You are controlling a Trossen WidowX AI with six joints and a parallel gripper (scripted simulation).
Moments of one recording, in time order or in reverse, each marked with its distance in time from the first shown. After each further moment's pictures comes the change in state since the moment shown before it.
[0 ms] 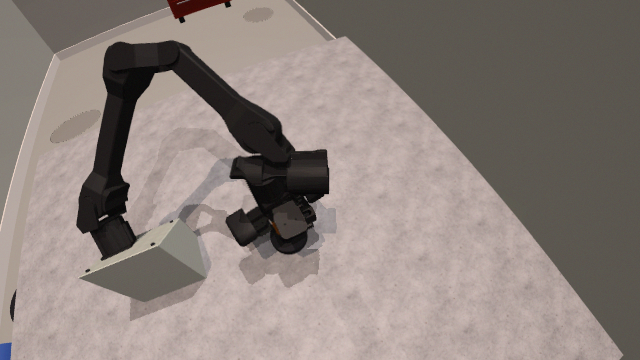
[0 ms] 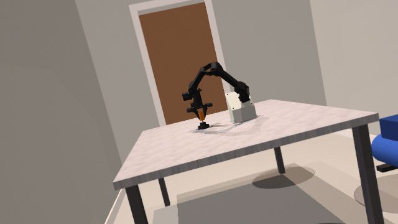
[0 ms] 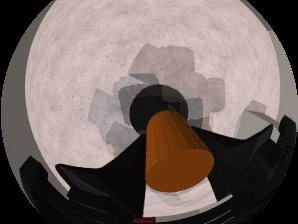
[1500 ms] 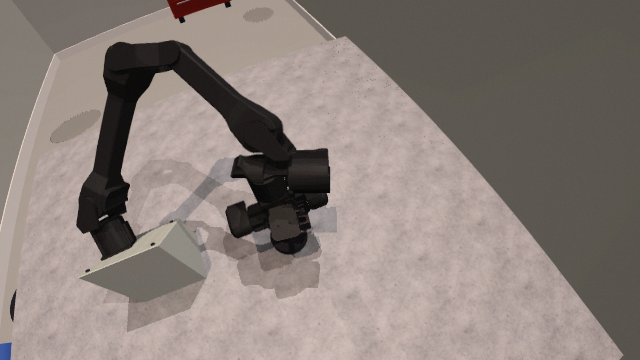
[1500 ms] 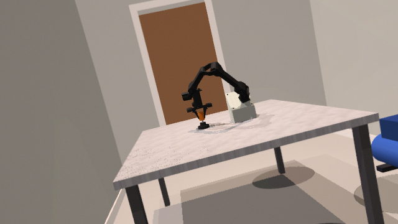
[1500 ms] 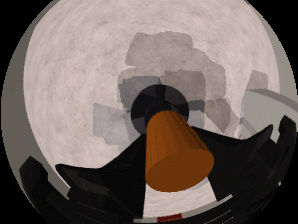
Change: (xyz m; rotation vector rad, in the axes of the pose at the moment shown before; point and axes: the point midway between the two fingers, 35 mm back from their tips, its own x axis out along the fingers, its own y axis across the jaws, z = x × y) arm 0.000 0.002 0.000 0.226 0.000 -0.001
